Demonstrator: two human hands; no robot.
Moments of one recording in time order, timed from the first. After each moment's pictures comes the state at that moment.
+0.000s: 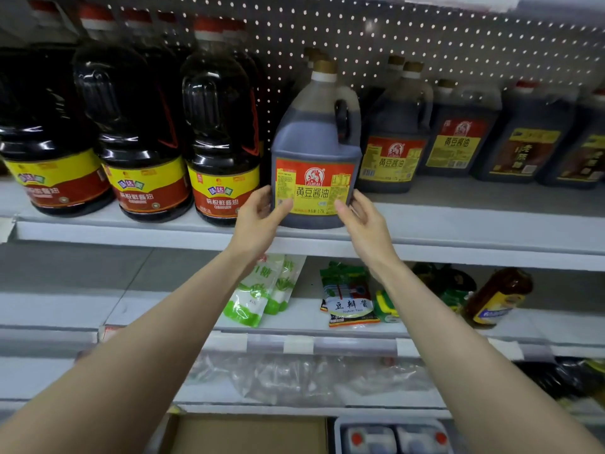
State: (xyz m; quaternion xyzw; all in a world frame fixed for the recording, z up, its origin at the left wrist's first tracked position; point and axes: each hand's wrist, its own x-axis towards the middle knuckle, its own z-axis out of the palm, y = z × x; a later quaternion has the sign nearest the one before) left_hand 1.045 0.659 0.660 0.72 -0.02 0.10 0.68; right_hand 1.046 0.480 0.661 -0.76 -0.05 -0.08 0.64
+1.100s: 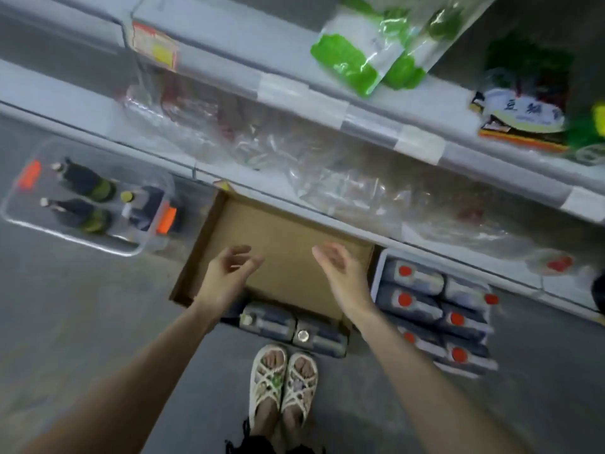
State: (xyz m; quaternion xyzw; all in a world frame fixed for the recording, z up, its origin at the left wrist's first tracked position) left_hand 0.777 0.779 0.249 0.66 0.36 -0.11 0.64; right_hand 0.834 0.587 0.262 -0.79 0.10 0.26 0.55
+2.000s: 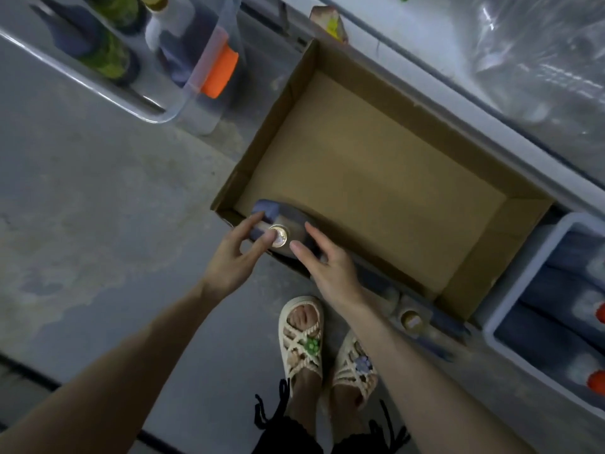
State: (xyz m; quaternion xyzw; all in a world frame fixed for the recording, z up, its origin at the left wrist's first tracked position) left_hand 0.645 0.875 -0.037 0.71 0.40 -0.19 0.55; right_hand 0.712 0.718 -0.051 -0.72 0.05 0.49 0.49
